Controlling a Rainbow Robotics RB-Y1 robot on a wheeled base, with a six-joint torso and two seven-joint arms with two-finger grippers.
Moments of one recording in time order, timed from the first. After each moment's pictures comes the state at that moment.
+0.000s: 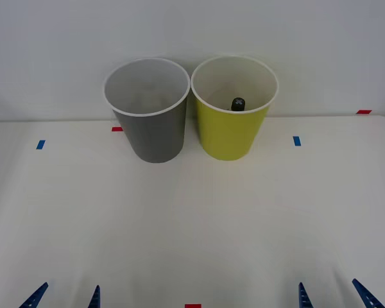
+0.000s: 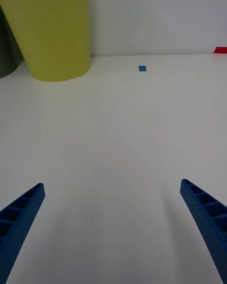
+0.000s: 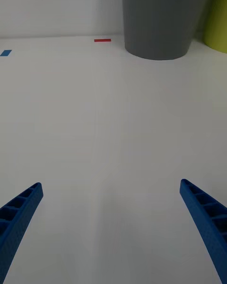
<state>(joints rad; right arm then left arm) 0.99 -0.34 0.25 -1.98 -0.13 -0.45 1.52 1.00 0.33 -0.24 -2.01 0.12 -0.33 -1.52</state>
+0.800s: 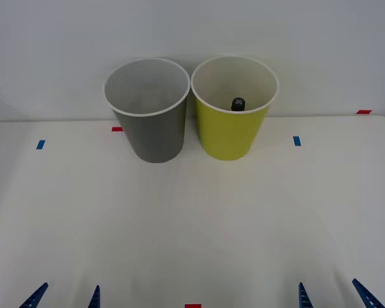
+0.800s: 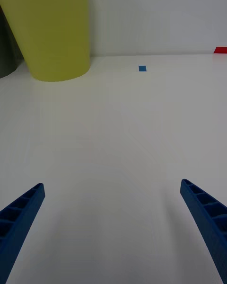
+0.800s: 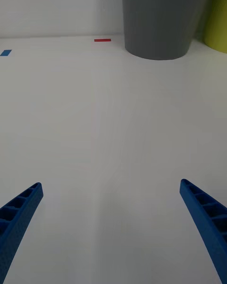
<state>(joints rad) 0.99 -0.34 0.25 -1.98 -0.13 -0.45 1.52 1.00 0.33 -0.24 -2.01 0.12 -0.33 -1.52</state>
